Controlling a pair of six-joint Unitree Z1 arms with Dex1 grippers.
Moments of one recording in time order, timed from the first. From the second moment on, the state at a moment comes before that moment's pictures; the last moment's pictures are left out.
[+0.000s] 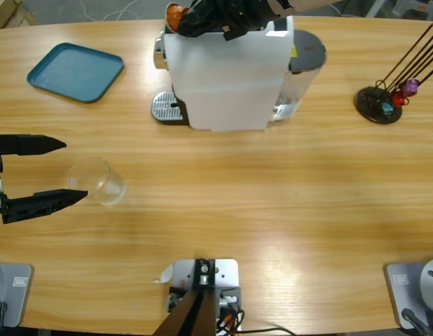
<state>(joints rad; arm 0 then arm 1) -0.79 1.05 -0.63 0.30 -0.17 0.03 0.77 1.76 -1.32 0.14 0.20 -0.19</state>
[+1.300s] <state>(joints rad) -0.79 1.05 -0.63 0.29 -0.15 0.02 0.95 1.57 -1.23 0.21 -0.10 0.22</state>
